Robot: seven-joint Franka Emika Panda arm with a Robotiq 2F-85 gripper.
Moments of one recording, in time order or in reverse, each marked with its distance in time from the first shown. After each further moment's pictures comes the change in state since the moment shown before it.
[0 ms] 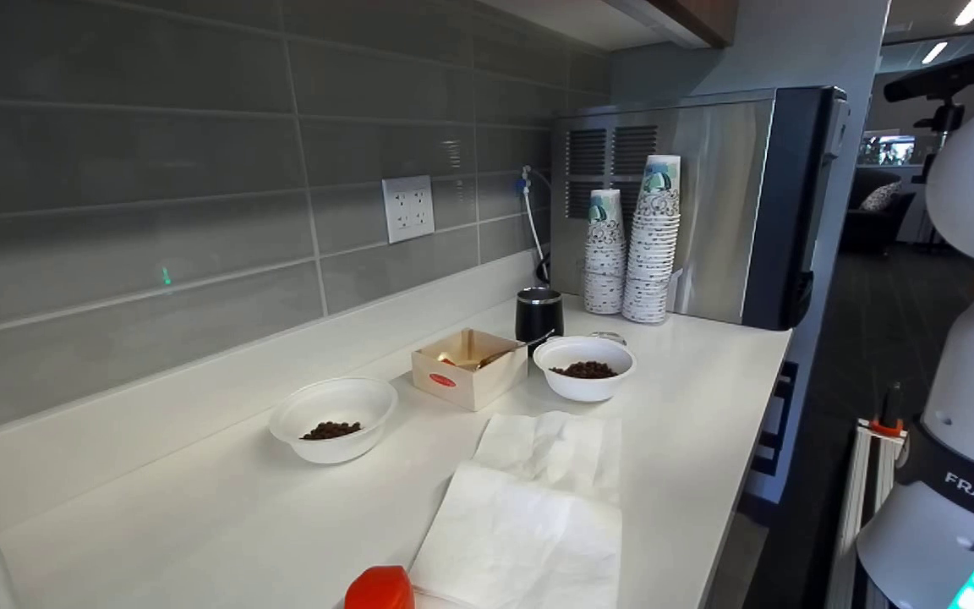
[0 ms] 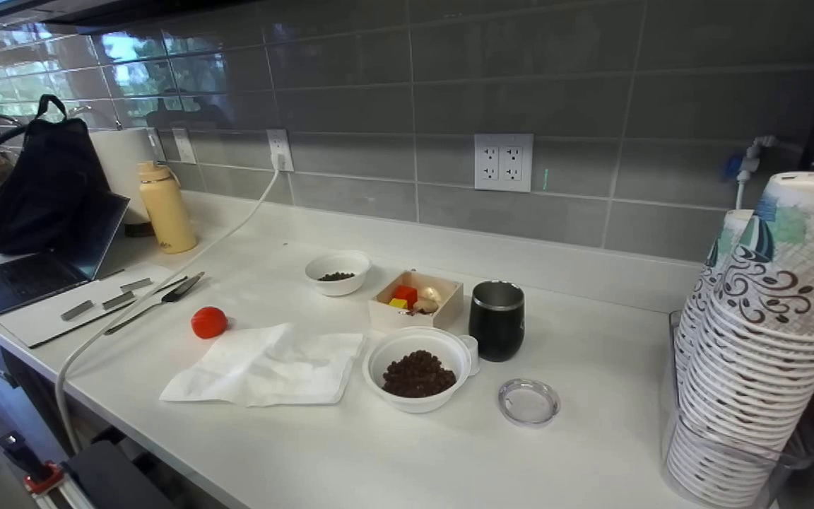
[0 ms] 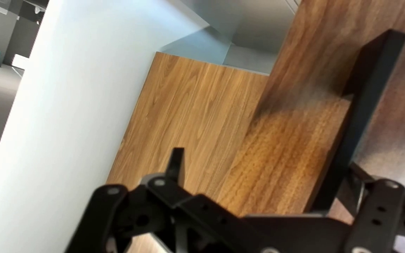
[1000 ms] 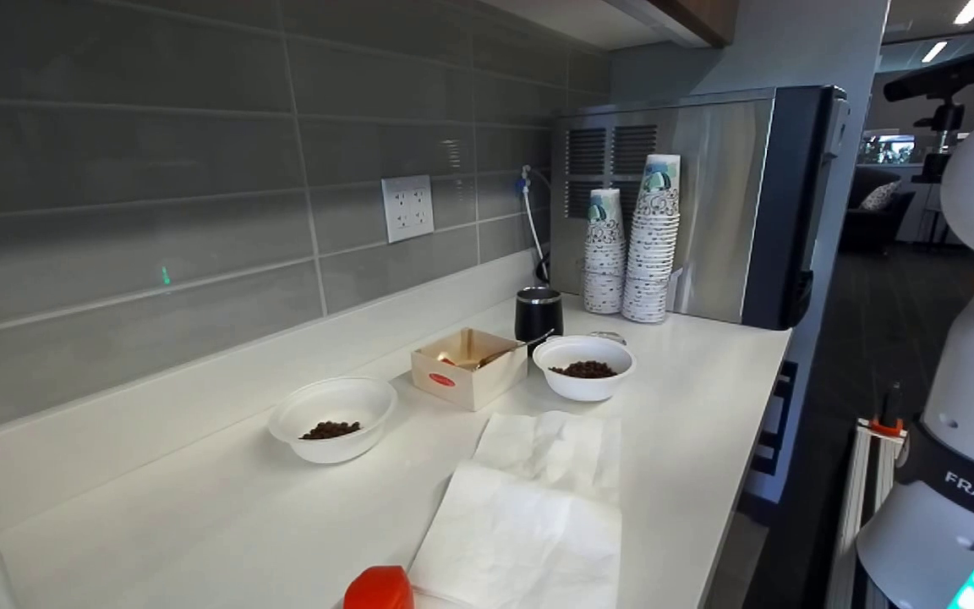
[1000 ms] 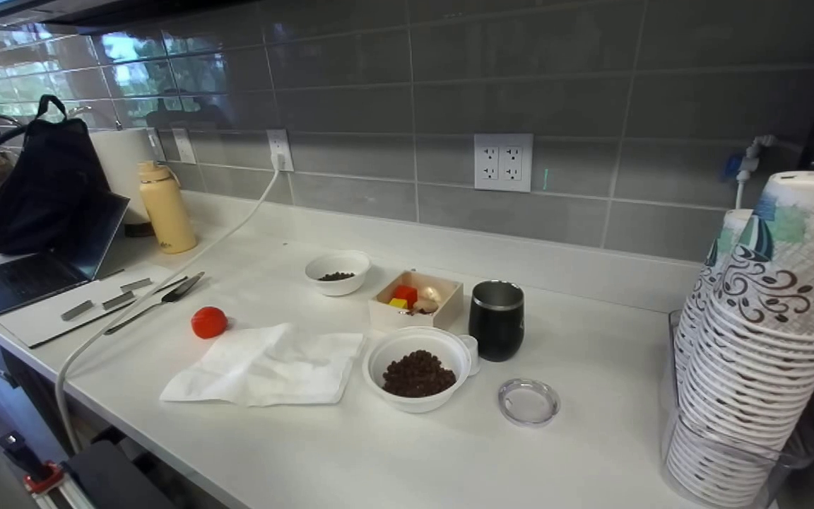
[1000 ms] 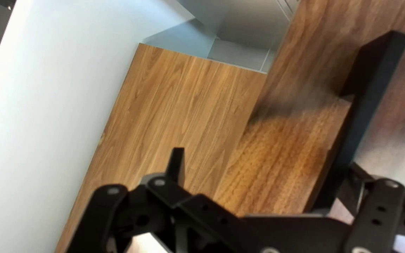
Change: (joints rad) arm 0.090 0.001 -0.029 0.017 -0.017 -0.011 -0.035
